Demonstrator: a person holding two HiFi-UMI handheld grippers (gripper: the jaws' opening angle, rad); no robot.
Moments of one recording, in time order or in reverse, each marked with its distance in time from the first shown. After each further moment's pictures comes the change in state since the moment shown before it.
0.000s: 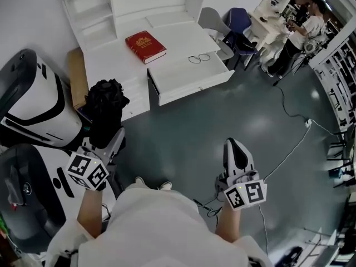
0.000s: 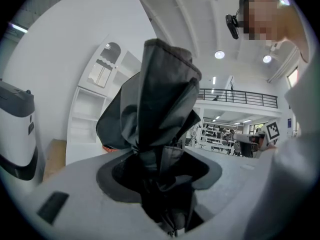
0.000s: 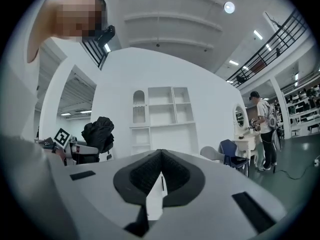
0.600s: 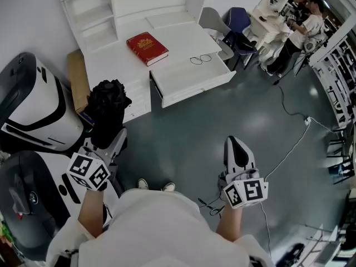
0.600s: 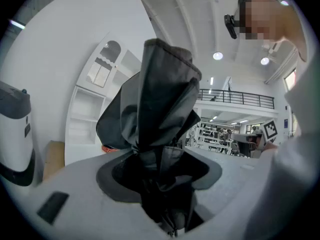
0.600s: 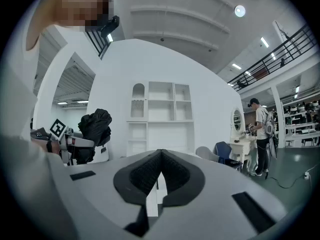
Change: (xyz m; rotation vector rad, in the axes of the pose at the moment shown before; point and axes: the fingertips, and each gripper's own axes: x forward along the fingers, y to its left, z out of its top) left arm 0.005 0.017 0.003 0.017 -0.007 -0.038; right arm 0.019 0.009 -0.004 -0.081 0.038 -0.055
